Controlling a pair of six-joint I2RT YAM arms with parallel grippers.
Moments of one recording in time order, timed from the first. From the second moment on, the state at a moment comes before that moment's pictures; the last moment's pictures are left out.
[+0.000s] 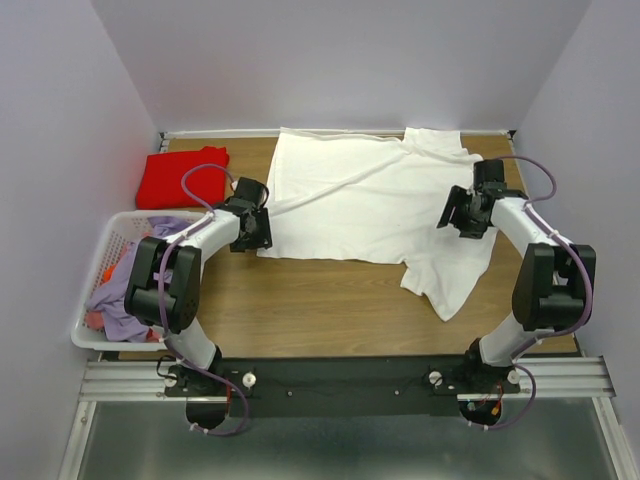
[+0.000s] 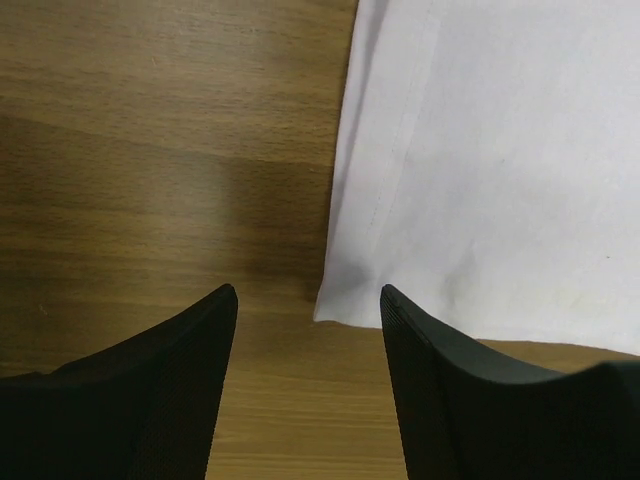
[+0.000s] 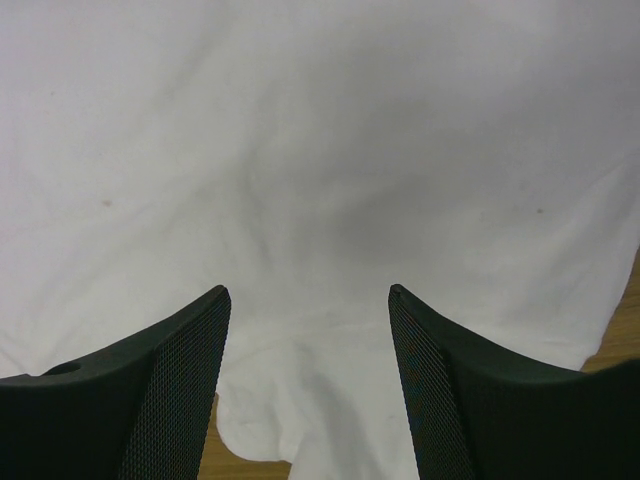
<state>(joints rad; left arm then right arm) -0.27 1.67 1.03 -0.49 -0.13 -0.39 -0.04 1.64 1.12 -0.55 -0.06 0.34</state>
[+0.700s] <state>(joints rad) -0.35 1.72 1.03 -0.48 -0.25 -0.41 -0.04 1.61 1.09 -0.55 -0.04 0.34</state>
